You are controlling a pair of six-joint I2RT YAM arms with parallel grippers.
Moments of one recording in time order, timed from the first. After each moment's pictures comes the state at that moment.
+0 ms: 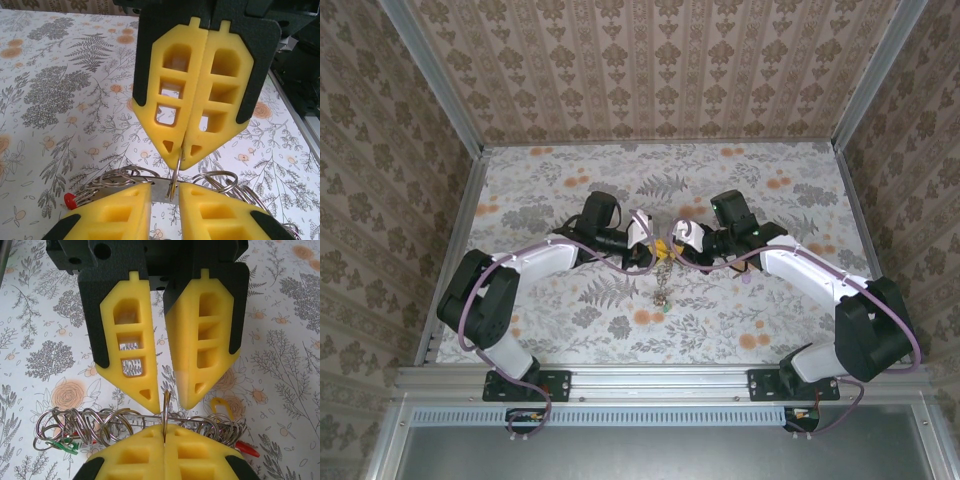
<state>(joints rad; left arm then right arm) -0.61 1.63 0.93 0.02 0.94 0.54 0.45 1.42 0.94 -0.37 -0.62 -0.70</state>
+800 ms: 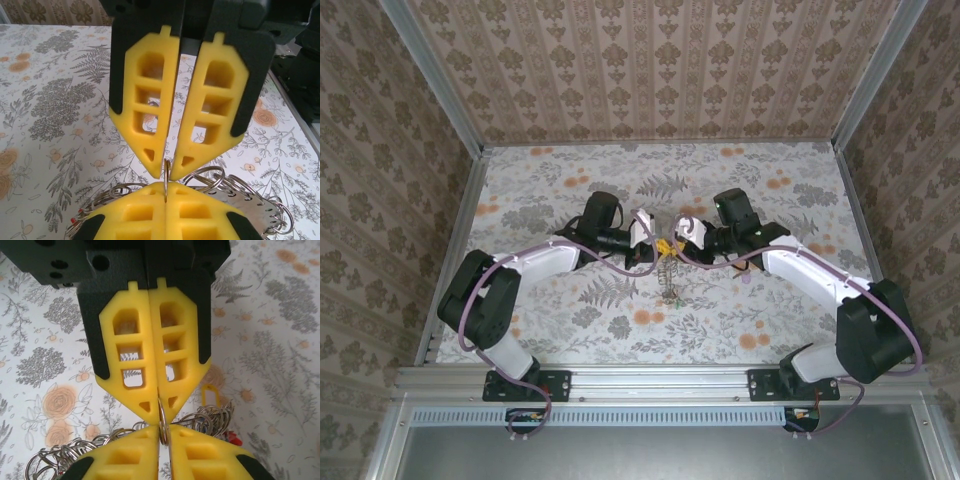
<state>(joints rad) -0.63 1.63 0.91 0.12 0.93 0.49 0.44 1.39 0.93 -0.33 -0.61 -0.68</state>
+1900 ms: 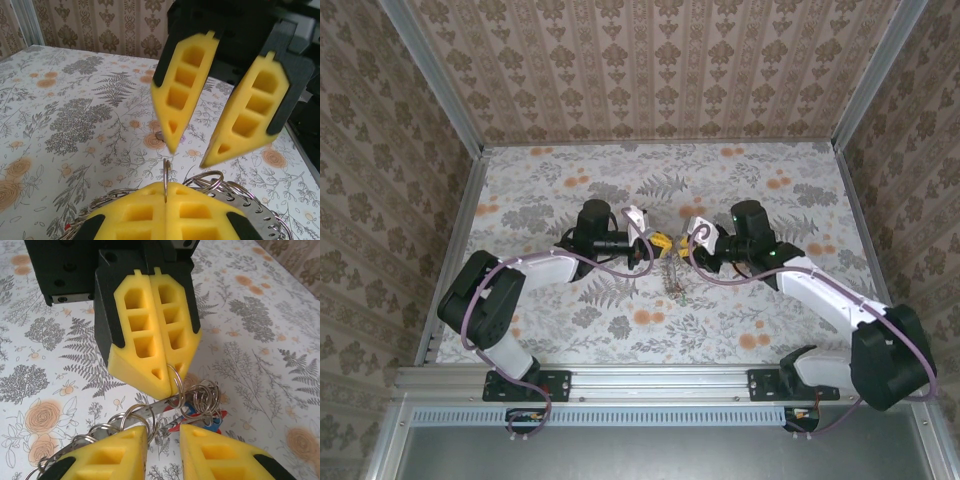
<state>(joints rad) -0.63 1.63 0.79 0.51 0.91 0.19 0.40 1.27 0.76 -0.11 -0.60 -0.59</state>
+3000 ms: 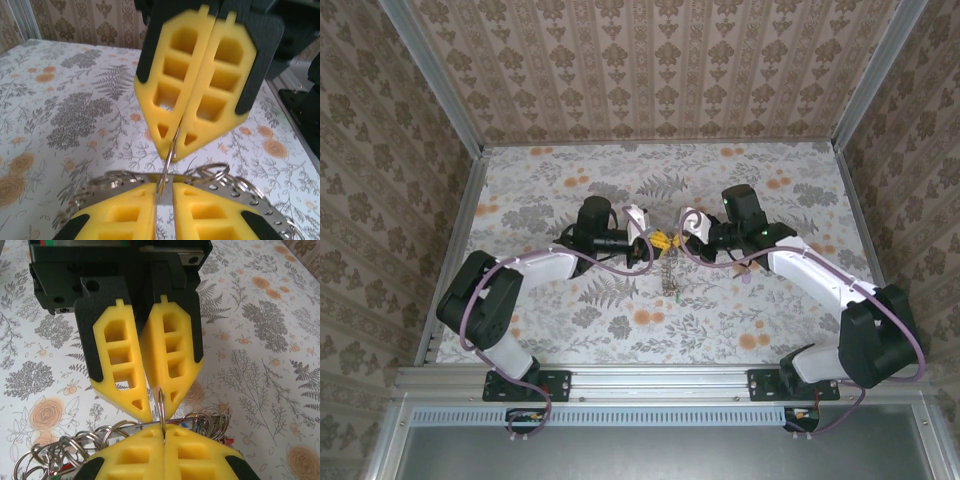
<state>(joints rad) -0.62 1.62 0.83 0.36 0.91 0.29 0.40 1.38 0.95 -0.31 -0.64 -0.69</state>
